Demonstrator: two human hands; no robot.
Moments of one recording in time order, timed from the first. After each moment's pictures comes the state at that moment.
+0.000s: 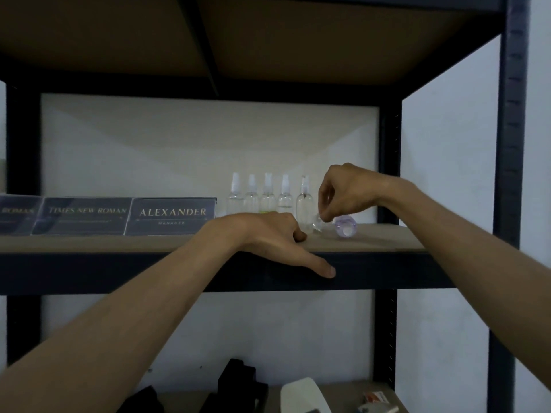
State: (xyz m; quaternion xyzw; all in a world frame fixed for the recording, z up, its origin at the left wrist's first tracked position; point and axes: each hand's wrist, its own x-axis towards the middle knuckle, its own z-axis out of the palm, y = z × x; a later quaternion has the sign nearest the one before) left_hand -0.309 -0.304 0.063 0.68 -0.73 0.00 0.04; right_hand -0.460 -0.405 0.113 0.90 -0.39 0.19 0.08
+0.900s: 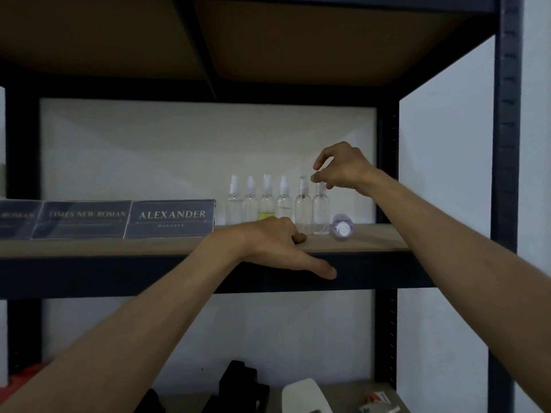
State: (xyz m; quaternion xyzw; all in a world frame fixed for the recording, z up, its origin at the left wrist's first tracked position) left_hand -0.304 -0.305 0.051 0.68 -0.73 0.00 0.10; right_hand -0.444 -0.438 0.128 0.80 -0.39 0.45 -0.08
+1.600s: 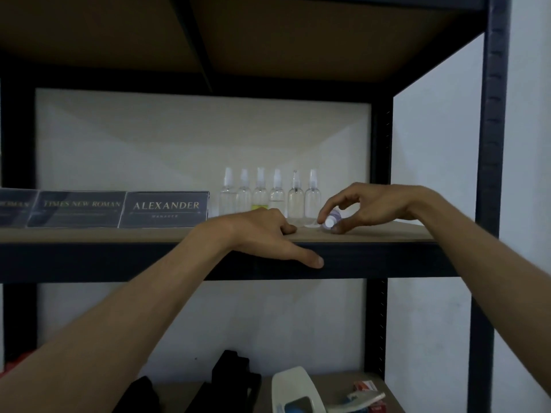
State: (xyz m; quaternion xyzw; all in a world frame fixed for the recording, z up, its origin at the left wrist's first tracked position) left_hand -0.306 -0.302 0.050 0.68 -0.73 0.01 0.10; right_hand -0.516 -0.414 0.085 0.93 -0.32 0.13 -0.09
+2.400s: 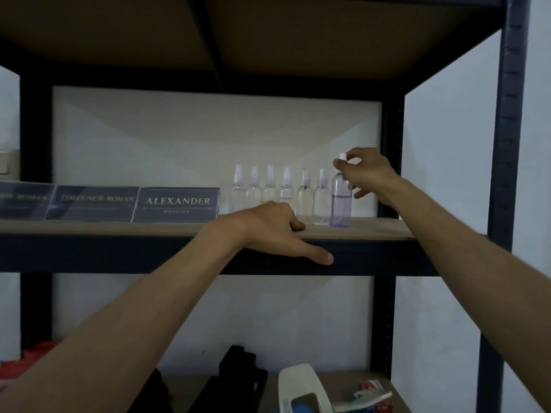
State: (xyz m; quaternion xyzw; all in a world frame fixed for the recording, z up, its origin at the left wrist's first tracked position) left_hand -0.305 -0.296 0.048 0.66 -0.74 0.03 0.13; right_hand -0.476 -0.449 0.103 0.74 -0.40 0.52 -0.16
